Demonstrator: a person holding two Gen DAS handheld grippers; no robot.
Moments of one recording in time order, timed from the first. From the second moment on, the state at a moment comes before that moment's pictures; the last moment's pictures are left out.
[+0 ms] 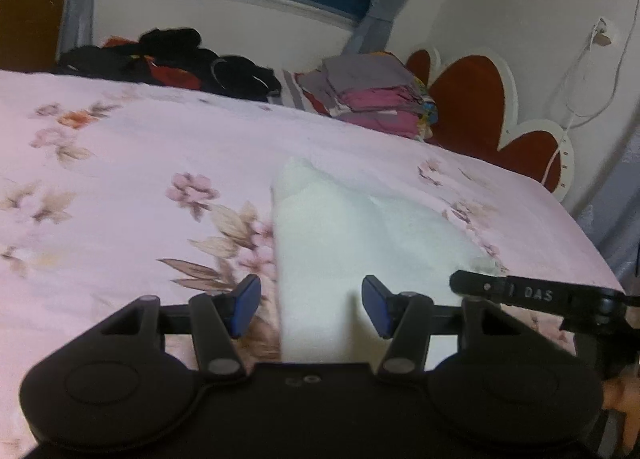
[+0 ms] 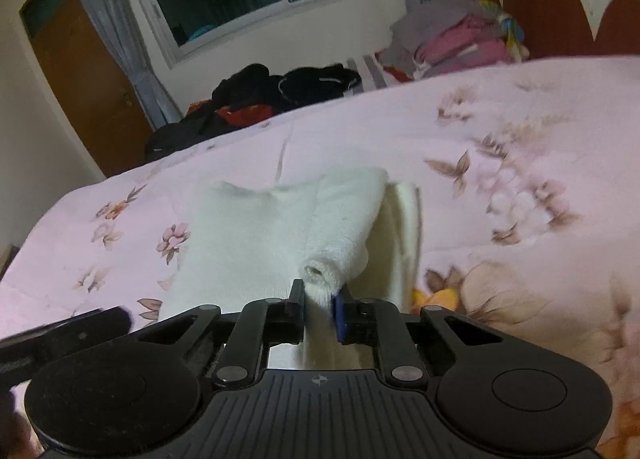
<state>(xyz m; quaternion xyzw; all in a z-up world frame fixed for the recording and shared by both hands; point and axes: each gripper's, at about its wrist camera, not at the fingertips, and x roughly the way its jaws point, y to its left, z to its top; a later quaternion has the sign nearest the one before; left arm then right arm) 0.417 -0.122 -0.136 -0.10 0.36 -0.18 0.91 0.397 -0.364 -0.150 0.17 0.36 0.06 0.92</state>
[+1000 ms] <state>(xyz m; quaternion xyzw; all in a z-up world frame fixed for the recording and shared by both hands) 0.419 -0.144 -0.175 -0.07 0.43 -0.16 0.89 0.324 -0.385 -0.183 0.17 0.44 0.05 0.88</state>
